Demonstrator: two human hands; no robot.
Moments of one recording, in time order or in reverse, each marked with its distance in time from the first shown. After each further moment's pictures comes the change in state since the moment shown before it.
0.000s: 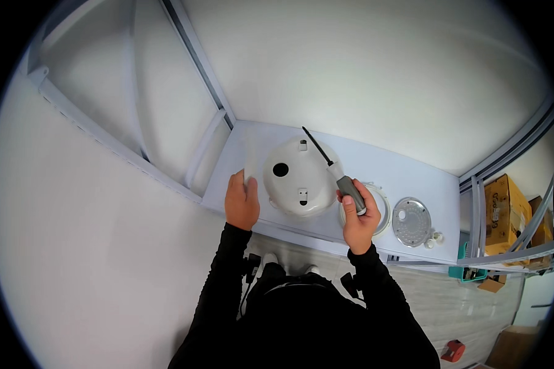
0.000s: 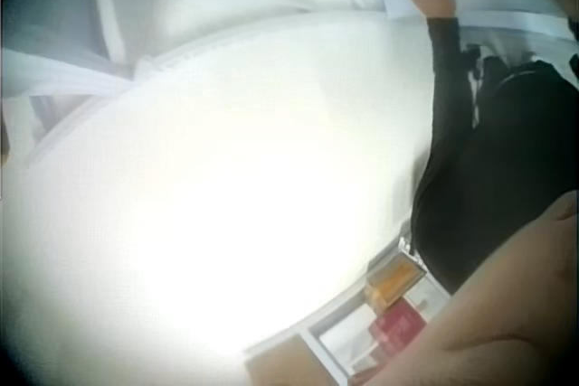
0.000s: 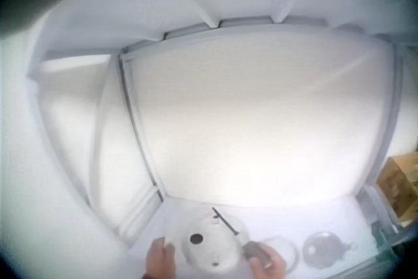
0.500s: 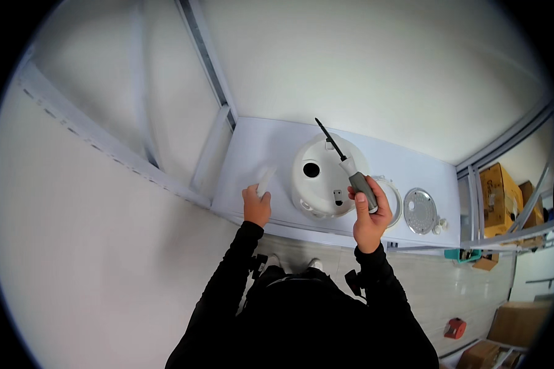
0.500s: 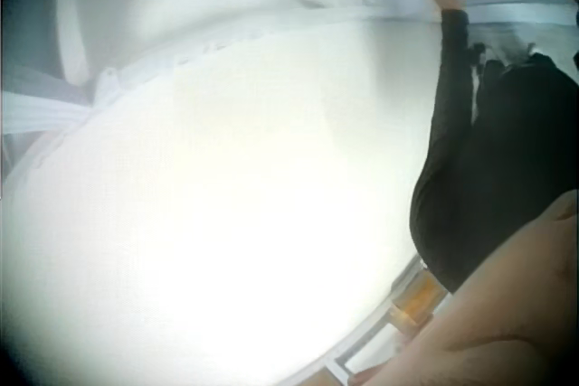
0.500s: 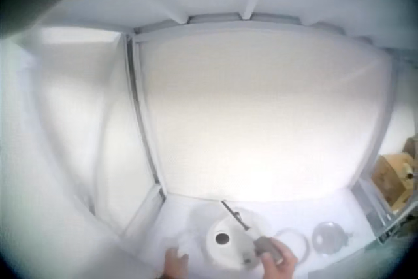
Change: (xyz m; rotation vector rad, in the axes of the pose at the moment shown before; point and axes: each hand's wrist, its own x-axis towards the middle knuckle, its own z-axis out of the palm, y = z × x) left_hand 0.003 -0.150 0.036 -0.048 -0.165 -0.198; right_hand -0.012 -0.010 0.070 -0.035 0.106 0.009
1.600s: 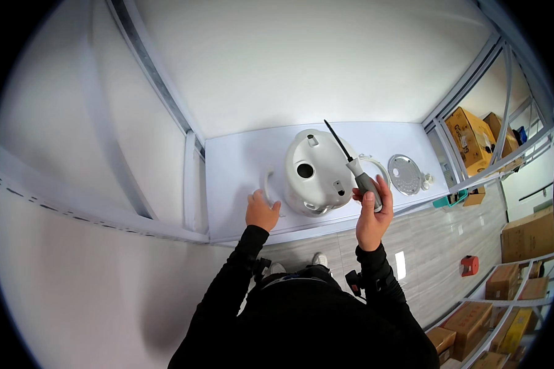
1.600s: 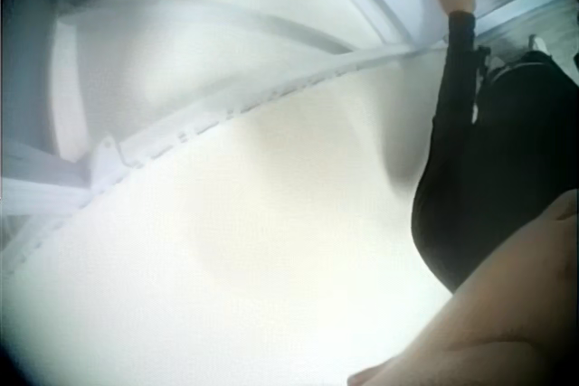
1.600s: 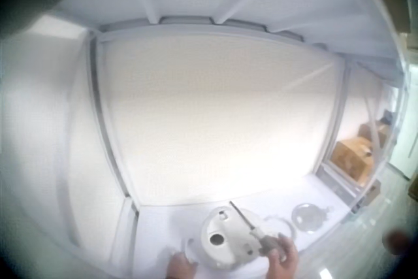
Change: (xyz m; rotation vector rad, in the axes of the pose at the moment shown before) left_hand 0.038 0.002 0.005 0.254 -0.361 0.170; right_hand -0.045 0.000 0.039 -0.150 0.387 -0.073
